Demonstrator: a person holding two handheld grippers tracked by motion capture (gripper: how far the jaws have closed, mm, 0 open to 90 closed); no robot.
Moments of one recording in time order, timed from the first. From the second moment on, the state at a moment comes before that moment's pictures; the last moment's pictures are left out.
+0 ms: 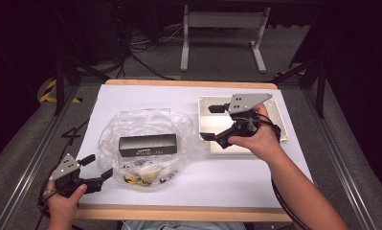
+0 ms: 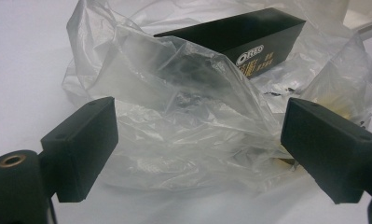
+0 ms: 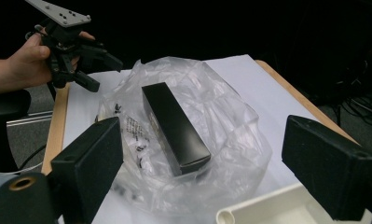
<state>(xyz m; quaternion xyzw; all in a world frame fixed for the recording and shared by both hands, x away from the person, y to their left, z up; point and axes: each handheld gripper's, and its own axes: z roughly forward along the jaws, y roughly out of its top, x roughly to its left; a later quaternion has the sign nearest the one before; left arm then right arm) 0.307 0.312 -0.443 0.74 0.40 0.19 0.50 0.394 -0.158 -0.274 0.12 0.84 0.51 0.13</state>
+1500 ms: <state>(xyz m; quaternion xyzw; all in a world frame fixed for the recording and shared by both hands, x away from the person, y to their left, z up) 0.311 0.313 -0.443 0.74 0.40 0.17 0.52 0.461 -0.050 -0.285 0.03 0.86 0.49 0.10</state>
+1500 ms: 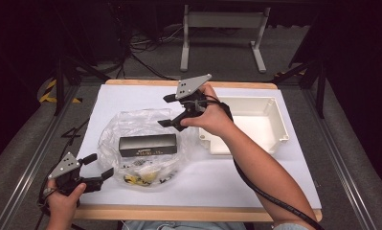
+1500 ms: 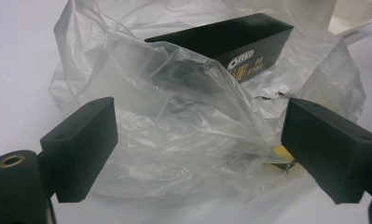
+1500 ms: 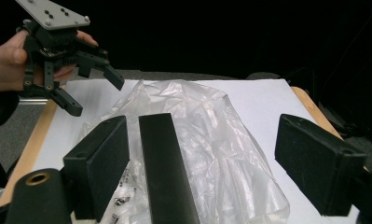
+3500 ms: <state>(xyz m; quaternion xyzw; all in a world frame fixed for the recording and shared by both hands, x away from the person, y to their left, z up) 0.312 0.313 -0.442 0.74 0.39 0.18 0.52 0.484 0.005 -0.412 0.01 0.90 0.43 0.01</state>
